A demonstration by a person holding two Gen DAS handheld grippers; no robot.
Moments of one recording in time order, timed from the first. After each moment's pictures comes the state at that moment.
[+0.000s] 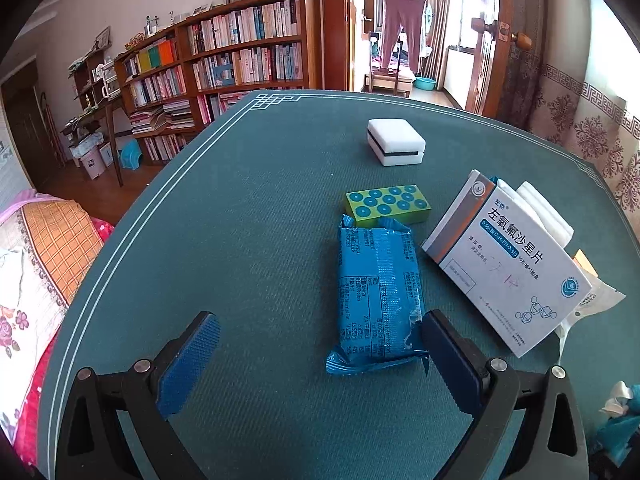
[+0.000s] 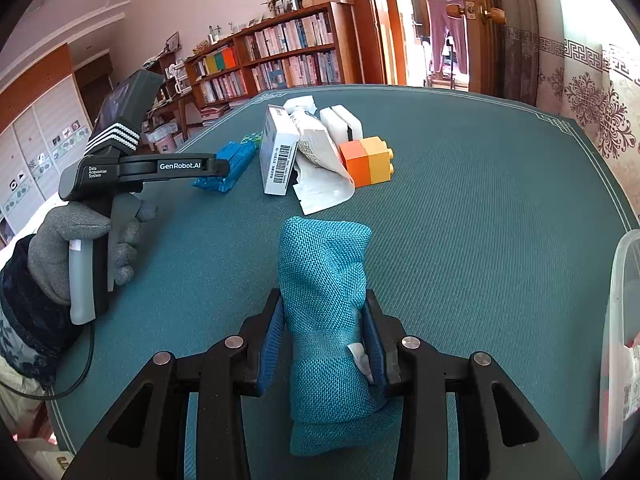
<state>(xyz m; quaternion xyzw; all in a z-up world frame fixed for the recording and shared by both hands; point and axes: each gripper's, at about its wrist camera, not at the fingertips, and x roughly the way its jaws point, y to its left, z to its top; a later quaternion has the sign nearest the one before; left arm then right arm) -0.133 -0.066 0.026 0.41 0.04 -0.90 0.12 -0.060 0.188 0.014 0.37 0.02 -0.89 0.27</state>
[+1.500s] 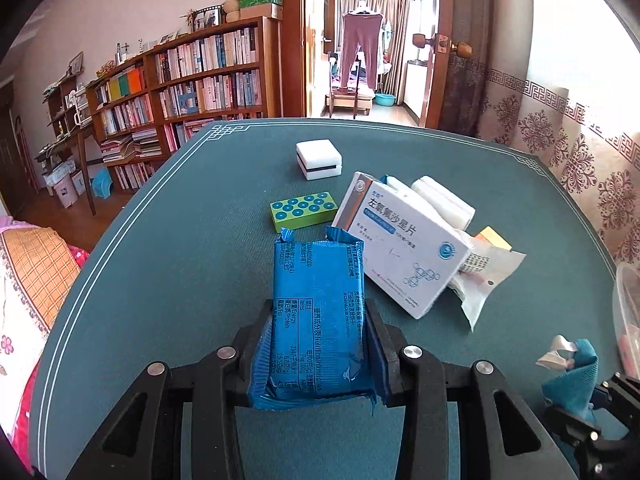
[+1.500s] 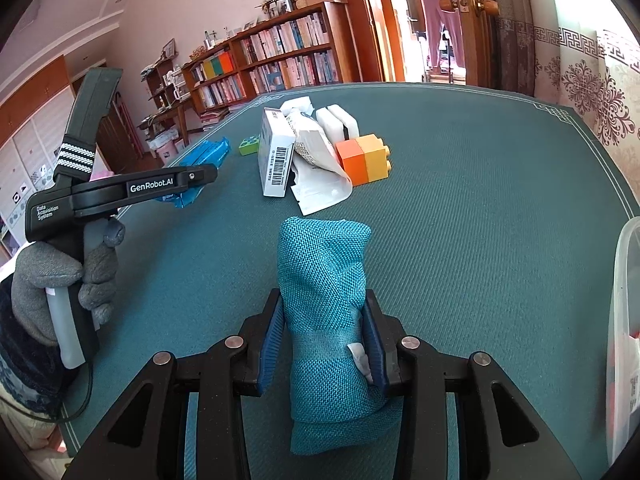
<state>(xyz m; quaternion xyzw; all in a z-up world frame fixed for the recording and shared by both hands) -0.093 -0.017 0.051 0.37 0.02 -0.93 0.05 -0.060 0.194 0.015 0.38 -0.01 -0.89 0.27</state>
